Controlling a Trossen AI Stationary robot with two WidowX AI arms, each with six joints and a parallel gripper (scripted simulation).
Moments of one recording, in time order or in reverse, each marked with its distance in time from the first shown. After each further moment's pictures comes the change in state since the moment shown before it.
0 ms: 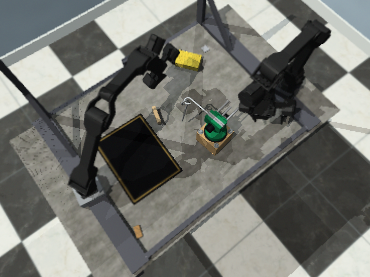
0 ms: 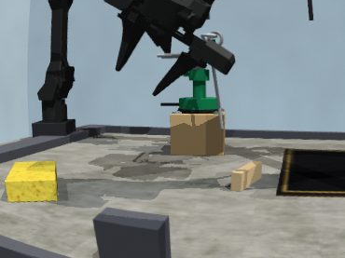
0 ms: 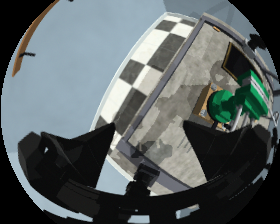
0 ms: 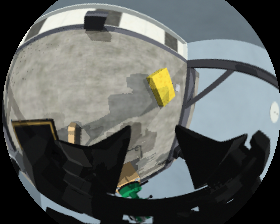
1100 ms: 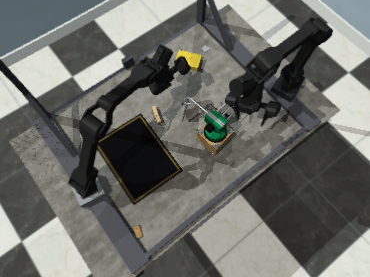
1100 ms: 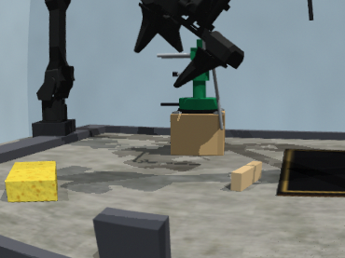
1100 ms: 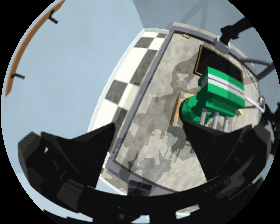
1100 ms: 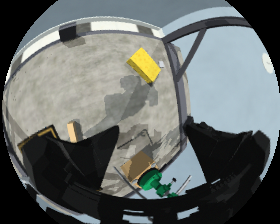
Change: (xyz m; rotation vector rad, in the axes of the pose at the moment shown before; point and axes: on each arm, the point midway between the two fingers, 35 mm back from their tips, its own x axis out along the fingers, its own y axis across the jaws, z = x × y) left arm -0.013 -0.056 0.017 0.107 -0.196 -0.160; right arm -0.021 0.000 -0.064 0.329 0.033 -0.081
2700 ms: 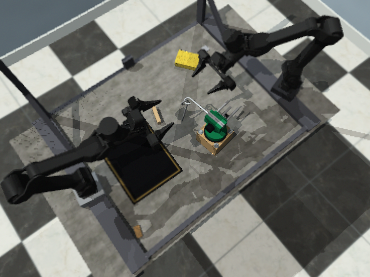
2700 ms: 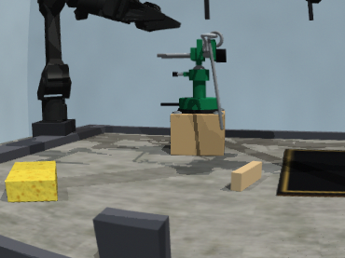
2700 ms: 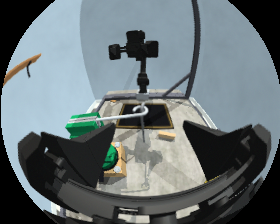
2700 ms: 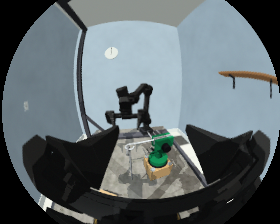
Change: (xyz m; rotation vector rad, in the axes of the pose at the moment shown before) left arm -0.084 -0.193 -0.027 0.129 -0.793 -0.531; right arm -0.246 0.009 -0.172 1.301 -0.698 -0.777
